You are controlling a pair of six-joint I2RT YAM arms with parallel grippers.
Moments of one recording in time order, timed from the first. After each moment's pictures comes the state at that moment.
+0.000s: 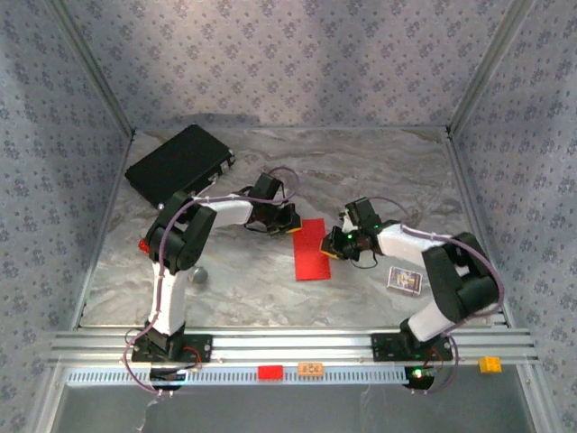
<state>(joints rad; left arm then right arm) -0.60 2.07 1.25 -0.16 0.54 -0.77 0.44 1.50 0.70 -0.24 -0.47 0.76</state>
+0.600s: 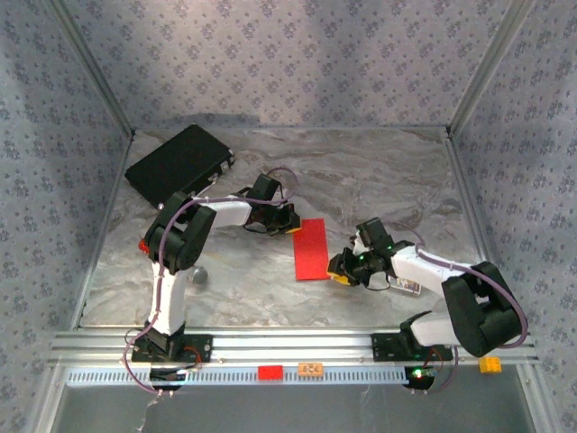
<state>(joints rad) -0.59 2.07 1.23 -0.13 0.57 -0.78 0.44 1.33 0.49 -0.29 -0.57 0.88</state>
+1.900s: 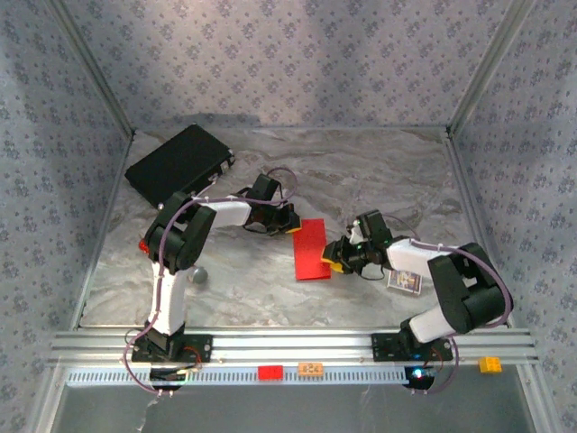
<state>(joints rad) -0.59 2.07 1.22 -0.11 0.58 -0.78 0.38 1.48 0.53 -0.05 -0.66 0.91</state>
